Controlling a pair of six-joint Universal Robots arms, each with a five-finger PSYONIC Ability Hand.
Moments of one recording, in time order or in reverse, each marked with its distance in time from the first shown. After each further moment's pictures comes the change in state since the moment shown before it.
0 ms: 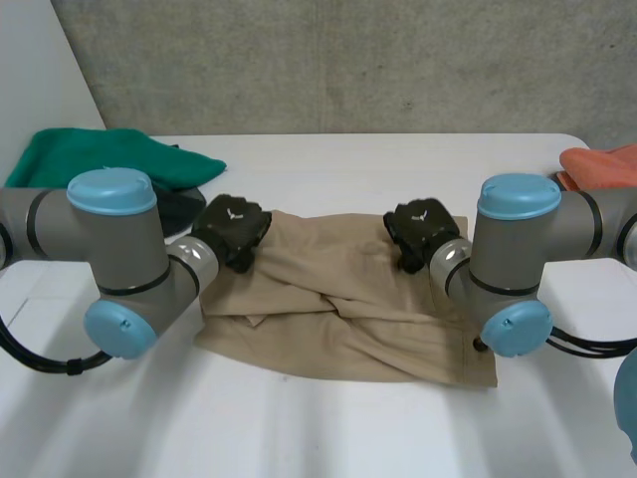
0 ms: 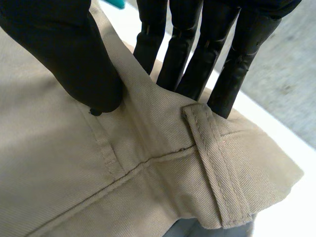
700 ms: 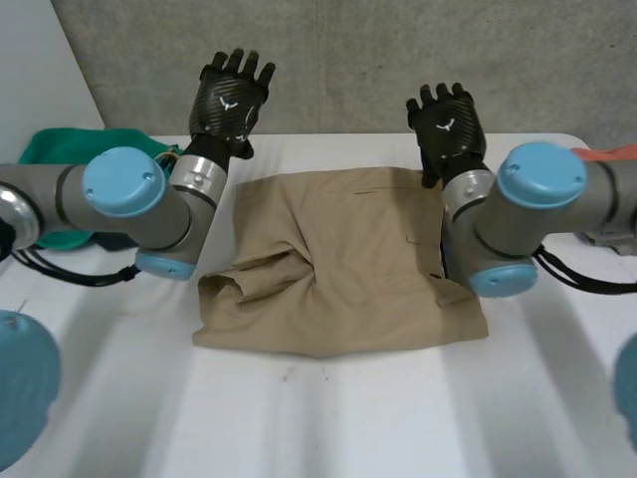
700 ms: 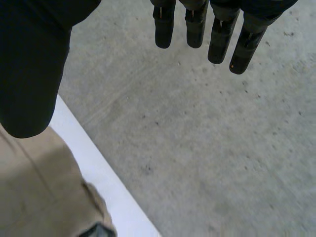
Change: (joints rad) left arm 0.000 -0.177 0.320 0.532 -0.028 0.022; right arm -0.033 0.026 -0.152 -0.371 0.083 -0.145; left_hand -0.962 -0.990 -0.978 -0.996 -0.934; right_hand -0.772 -0.958 -0.963 -0.929 -0.890
